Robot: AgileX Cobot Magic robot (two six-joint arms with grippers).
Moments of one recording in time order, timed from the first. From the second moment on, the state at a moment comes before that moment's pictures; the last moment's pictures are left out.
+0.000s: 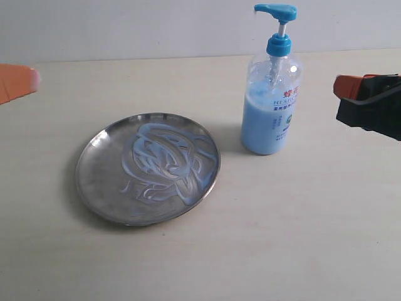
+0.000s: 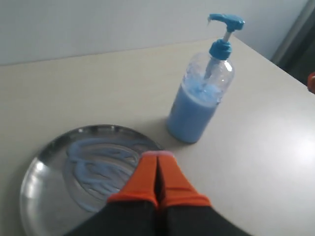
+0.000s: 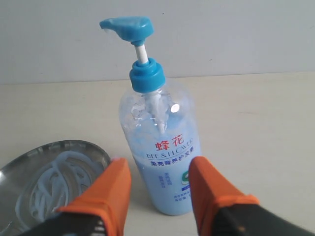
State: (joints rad) left arm -0.20 0.85 -0.57 -1.19 0.54 1.08; right arm 0.26 0.95 -0.36 0.19 -0.17 0.03
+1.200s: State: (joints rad) left arm -0.13 0.49 -0.51 -0.95 0.23 1.07; right arm 0.26 0.95 -0.36 0.19 -0.17 0.03
